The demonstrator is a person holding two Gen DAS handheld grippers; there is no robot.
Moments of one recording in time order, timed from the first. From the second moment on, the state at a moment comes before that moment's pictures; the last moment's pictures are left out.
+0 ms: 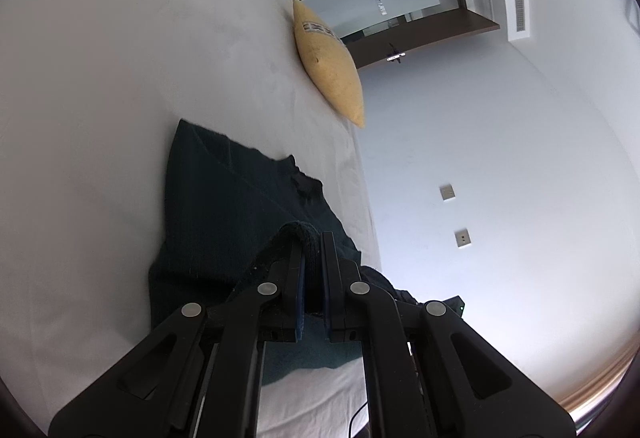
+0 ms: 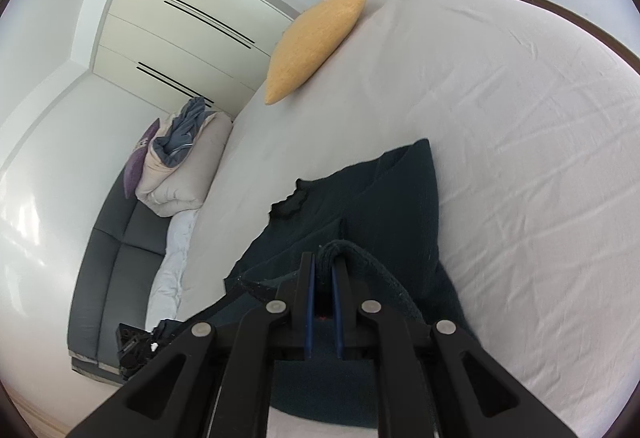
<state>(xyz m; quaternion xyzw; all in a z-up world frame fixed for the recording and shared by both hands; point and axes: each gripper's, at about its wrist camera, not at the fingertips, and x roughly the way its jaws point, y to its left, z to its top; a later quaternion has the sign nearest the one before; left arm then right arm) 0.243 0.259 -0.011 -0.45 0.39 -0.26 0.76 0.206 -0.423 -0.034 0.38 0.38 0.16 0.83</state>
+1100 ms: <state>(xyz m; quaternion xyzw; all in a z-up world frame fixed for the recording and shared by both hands) 0.401 0.240 -0.095 -0.44 0.44 -0.19 0.76 0.329 -0.427 -0.098 0.40 0.41 0.11 0.81</state>
